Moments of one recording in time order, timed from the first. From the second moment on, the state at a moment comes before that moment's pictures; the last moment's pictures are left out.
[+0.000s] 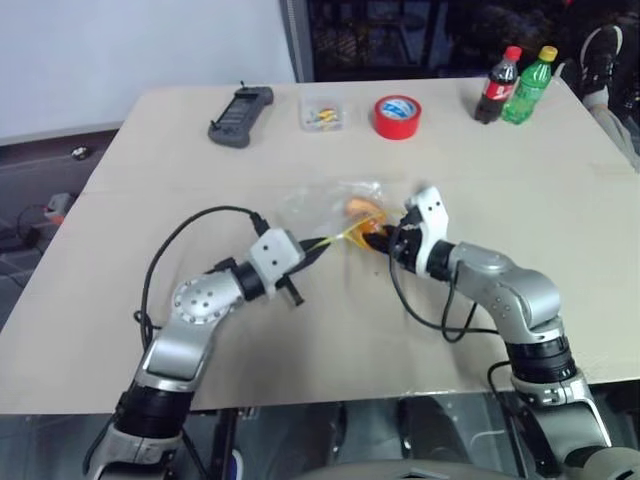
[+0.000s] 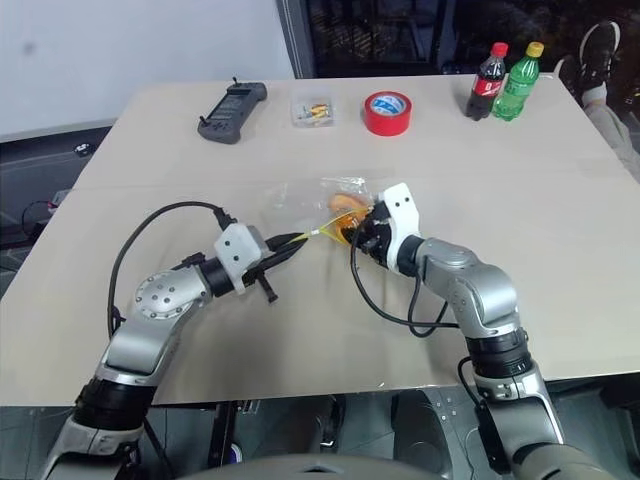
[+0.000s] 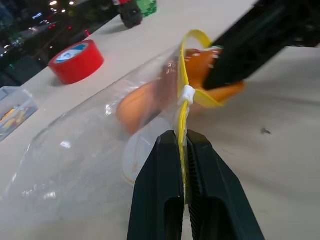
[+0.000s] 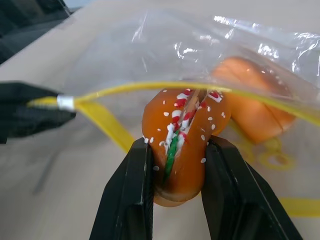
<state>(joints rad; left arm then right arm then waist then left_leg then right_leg) -0.19 0.56 -0.08 -0.22 -0.12 0.07 -0.73 -0.50 -0.23 0.11 -0.20 0.49 0.88 0.44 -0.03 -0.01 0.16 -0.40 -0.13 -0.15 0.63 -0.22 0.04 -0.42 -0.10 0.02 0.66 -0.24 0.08</state>
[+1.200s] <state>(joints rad) -0.28 0.54 0.03 -0.16 -0.28 0.23 -0.75 -0.53 -0.54 0.35 0.09 -0.25 0.05 0.52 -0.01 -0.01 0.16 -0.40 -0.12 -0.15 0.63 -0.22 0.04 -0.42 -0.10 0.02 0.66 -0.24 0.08</state>
